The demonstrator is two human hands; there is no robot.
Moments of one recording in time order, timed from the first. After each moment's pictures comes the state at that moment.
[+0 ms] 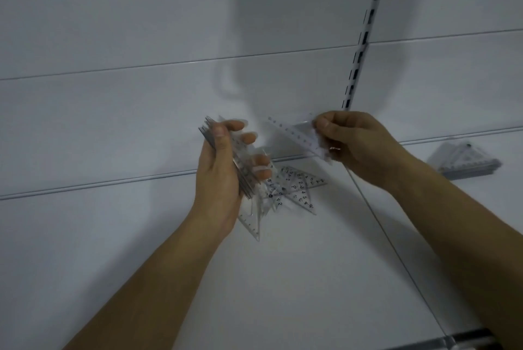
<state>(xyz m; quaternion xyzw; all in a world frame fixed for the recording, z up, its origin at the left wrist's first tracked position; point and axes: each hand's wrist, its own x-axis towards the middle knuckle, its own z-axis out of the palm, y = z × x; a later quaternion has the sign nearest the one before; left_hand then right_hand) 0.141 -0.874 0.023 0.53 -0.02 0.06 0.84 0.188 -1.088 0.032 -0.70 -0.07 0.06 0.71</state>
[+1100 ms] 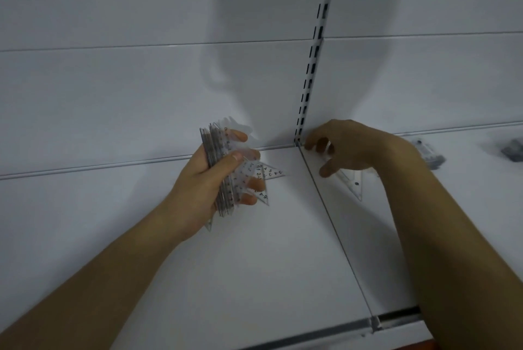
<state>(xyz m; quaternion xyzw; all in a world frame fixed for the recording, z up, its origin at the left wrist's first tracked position) 0.130 -0.891 0.008 0.60 -0.08 -0.10 0.79 0.198 -1.150 0.047 -0.98 -0.11 0.15 0.10</state>
